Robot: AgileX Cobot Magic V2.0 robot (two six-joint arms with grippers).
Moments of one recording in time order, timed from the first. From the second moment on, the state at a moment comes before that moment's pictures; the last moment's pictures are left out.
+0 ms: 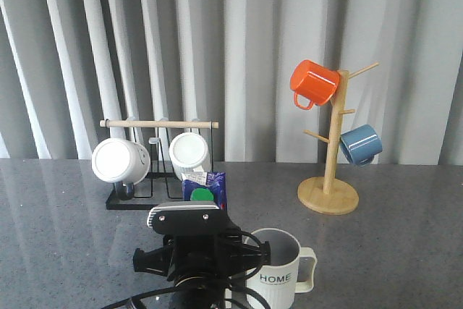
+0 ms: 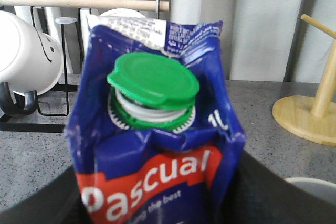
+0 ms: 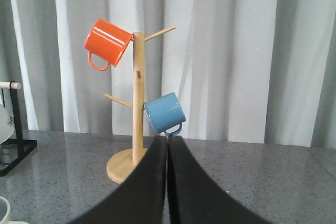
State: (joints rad) left arm -0.91 1.89 -1.17 -1.23 -1.00 0.79; right arm -0.05 0.76 -0.47 -0.18 -0.27 0.14
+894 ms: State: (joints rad) left arm -0.91 1.89 -1.17 -1.27 -0.98 0.80; right arm -0.05 0.76 -0.47 -0.18 -0.27 0.14
